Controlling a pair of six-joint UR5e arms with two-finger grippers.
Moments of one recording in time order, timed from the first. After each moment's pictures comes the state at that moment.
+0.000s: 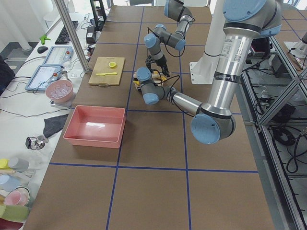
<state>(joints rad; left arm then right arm) -0.79 -1.82 -1.62 -2.37 -2.33 0.22 0.43 -0.35 1.15 -1.81 2.25 1.11</state>
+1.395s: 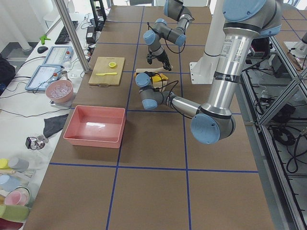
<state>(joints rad) -0.79 -1.82 -1.54 -2.49 -2.41 0.22 0.44 -0.39 1.26 -2.06 2.27 1.04</state>
